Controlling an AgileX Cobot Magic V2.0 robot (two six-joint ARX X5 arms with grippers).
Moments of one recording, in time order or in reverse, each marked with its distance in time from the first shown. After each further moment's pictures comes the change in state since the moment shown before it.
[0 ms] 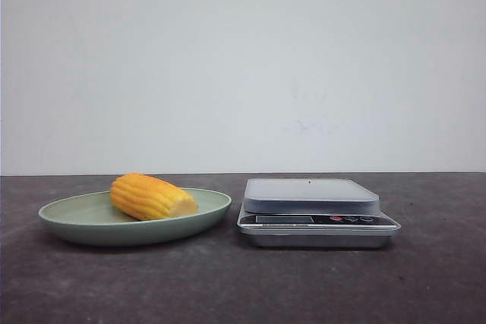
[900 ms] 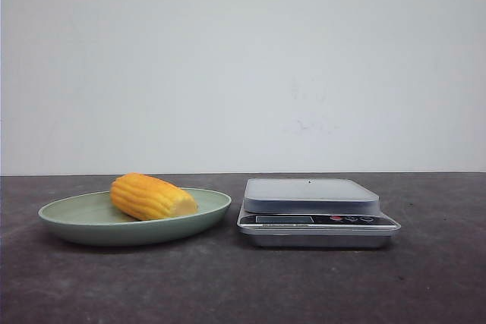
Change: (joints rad) left arm 0.000 0.000 0.000 0.000 0.000 0.000; right arm 0.000 0.000 0.000 0.000 0.000 0.027
